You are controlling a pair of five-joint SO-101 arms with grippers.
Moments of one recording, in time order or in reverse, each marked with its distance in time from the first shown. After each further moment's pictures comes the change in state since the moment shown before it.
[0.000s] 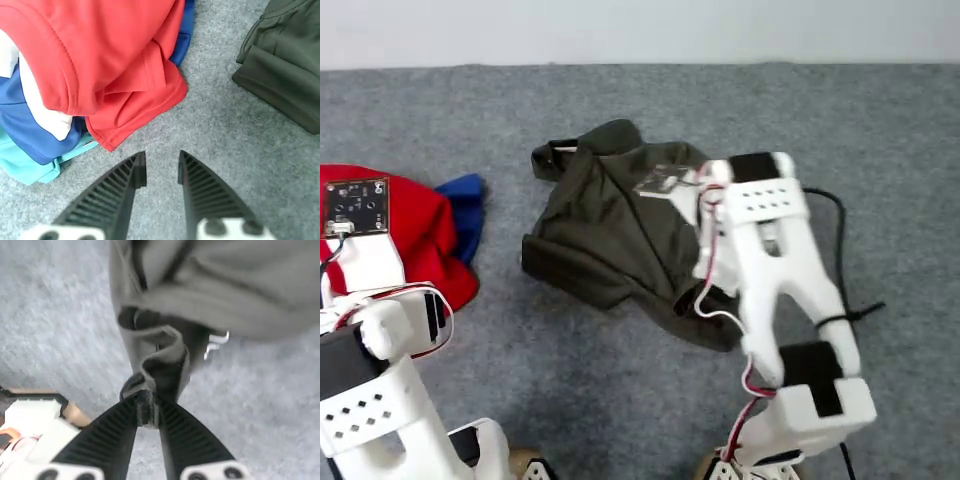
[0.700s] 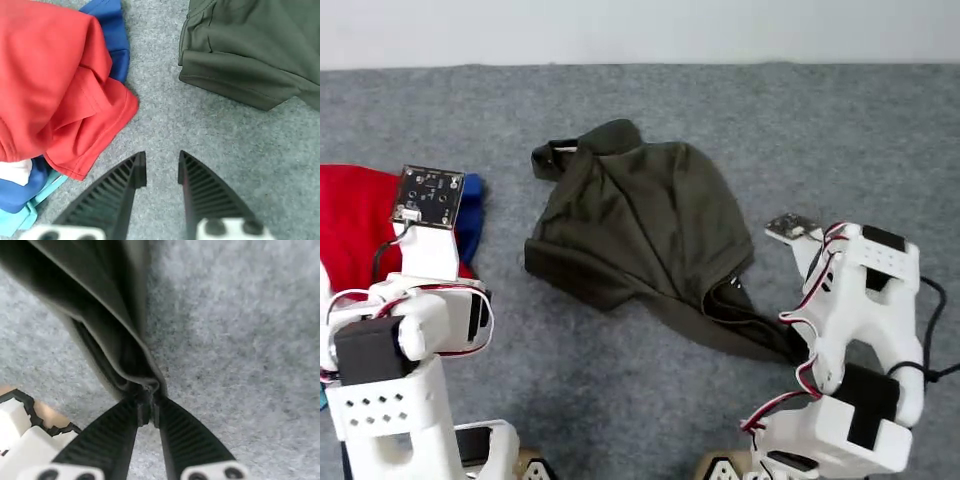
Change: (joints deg) left arm 15.7 0.0 0.0 0.0 0.0; right arm 29.8 -4.6 27.1 -19.6 8.2
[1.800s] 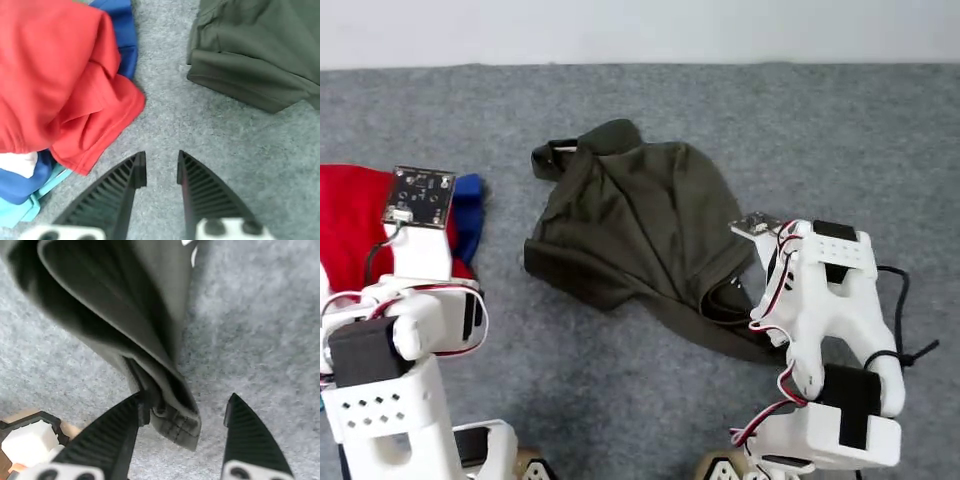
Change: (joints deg) left arm -3.0 0.0 0.0 0.0 0.0; right arm -11.3 -0.8 2.4 -0.7 -13.0
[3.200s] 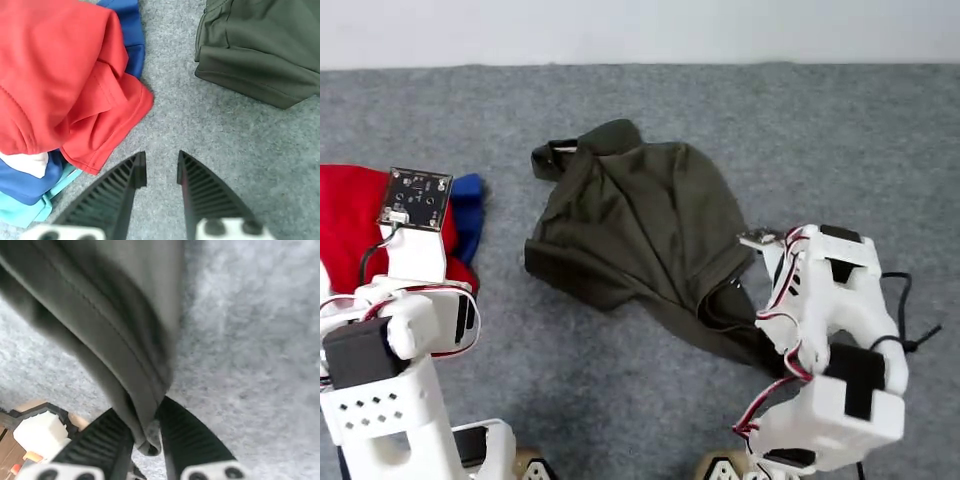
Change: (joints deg) left arm -1.7 0.0 0.0 0.0 -4.1; right arm 2.9 5.0 -0.8 1.8 -0.2
